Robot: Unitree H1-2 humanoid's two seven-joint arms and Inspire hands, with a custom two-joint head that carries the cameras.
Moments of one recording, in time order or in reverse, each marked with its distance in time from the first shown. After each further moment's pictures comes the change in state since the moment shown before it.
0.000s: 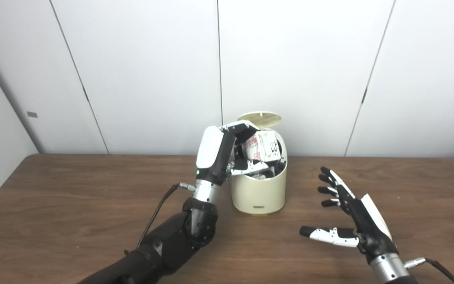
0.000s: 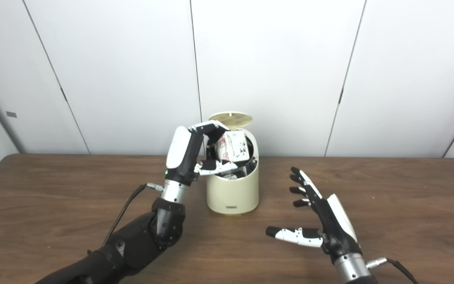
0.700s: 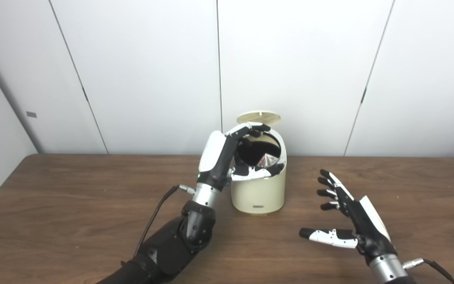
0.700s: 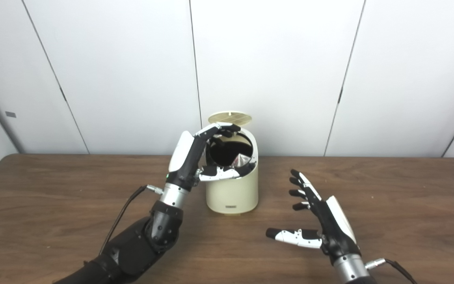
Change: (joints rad) left arm 0.059 -0.004 0.088 -0.074 -0.010 -0.009 -0.156; right arm 0.000 0.000 0.000 0.027 0.003 -0.001 0.001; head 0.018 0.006
